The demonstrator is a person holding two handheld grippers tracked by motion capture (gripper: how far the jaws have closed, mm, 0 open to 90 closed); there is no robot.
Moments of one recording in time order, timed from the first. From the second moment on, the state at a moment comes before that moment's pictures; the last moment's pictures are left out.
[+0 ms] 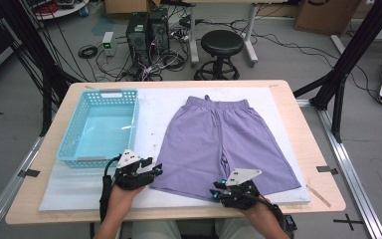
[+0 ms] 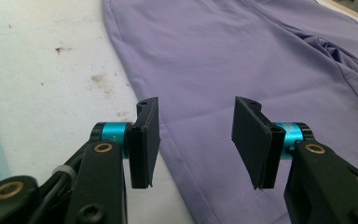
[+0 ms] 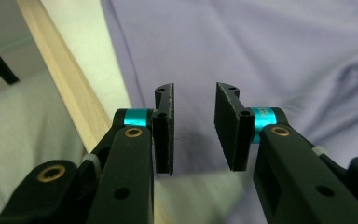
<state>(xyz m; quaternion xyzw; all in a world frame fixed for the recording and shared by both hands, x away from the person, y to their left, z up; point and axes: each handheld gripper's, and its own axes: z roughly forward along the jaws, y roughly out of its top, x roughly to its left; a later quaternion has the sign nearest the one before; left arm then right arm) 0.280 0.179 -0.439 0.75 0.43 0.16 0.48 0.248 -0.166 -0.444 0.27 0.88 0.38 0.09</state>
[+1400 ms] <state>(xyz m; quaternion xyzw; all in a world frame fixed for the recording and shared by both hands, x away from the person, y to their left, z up) 0.284 0.177 -0.438 0.73 0.43 0.17 0.50 0.239 -0.370 -0.449 0.51 0.77 0.32 0.22</state>
